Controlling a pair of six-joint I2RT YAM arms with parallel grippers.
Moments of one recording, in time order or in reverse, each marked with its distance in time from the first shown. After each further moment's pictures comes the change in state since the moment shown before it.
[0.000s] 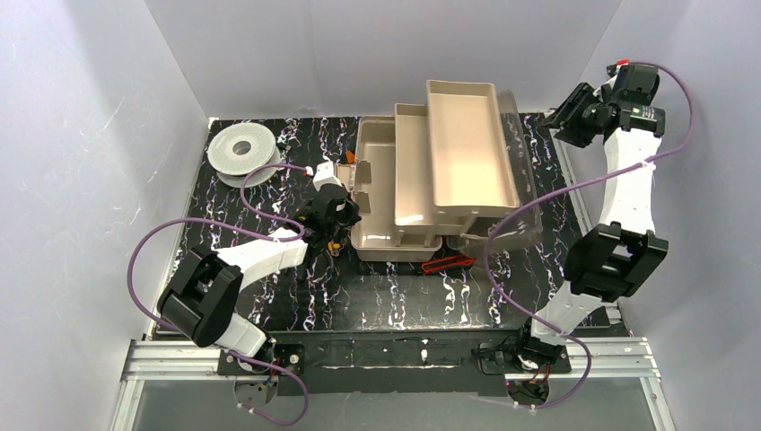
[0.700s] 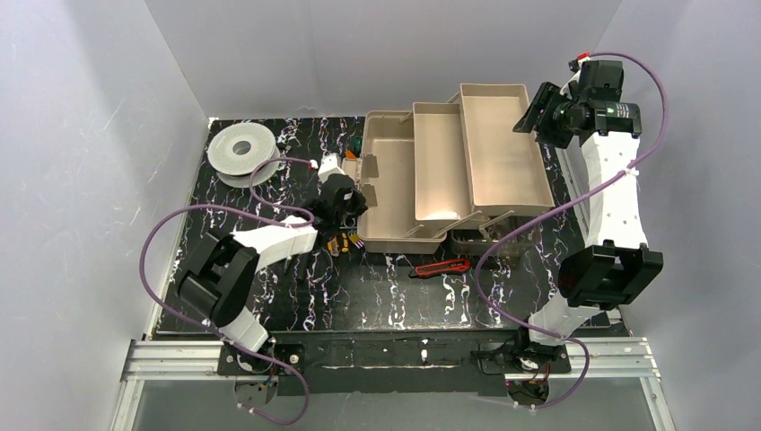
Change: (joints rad) left arm 0.016 0.108 0.084 0.011 0.033 -0.076; right arm 0.185 -0.101 0.019 -0.109 0.193 -0.077
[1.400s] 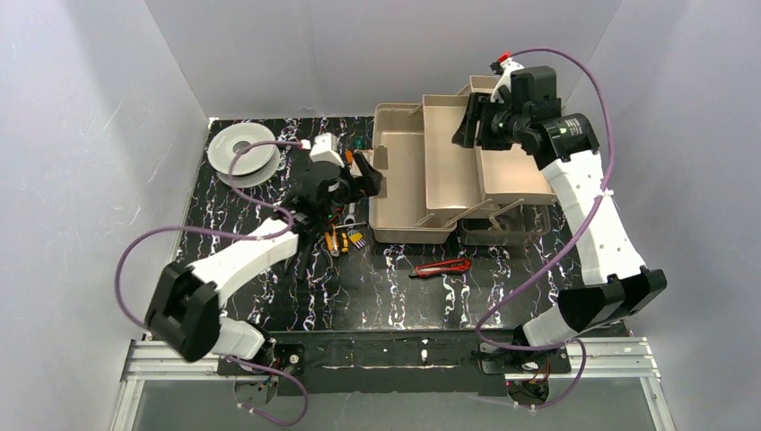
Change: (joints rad) left arm -0.018 -0.135 0.102 -0.062 0.059 0.083; right arm 0.393 -0.114 -0.013 0.026 0.081 -0.029
